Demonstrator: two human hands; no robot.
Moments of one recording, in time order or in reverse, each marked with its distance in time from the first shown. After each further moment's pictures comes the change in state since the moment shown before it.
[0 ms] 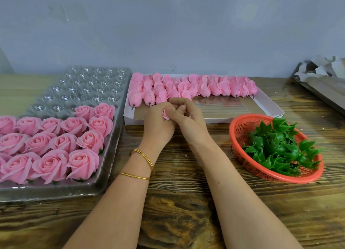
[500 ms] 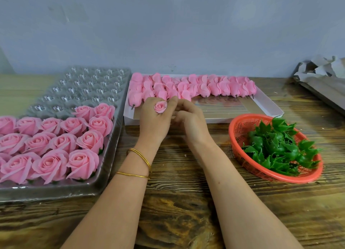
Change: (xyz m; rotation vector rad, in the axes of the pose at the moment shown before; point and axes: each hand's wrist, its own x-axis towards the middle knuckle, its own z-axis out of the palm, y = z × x) left_hand 0.003 0.002 -0.002 -0.167 0.154 -0.041; right_hand 0.003 0.004 -0.001 0.163 -0.067 0.043
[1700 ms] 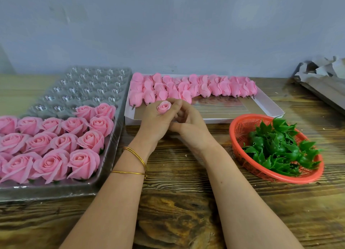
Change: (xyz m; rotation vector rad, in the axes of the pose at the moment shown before) left_hand -0.003 0.004 -0.008 -0.173 -0.237 -0.169; right_hand -0.009 -0.003 -0.004 -0.068 -0.151 0.019
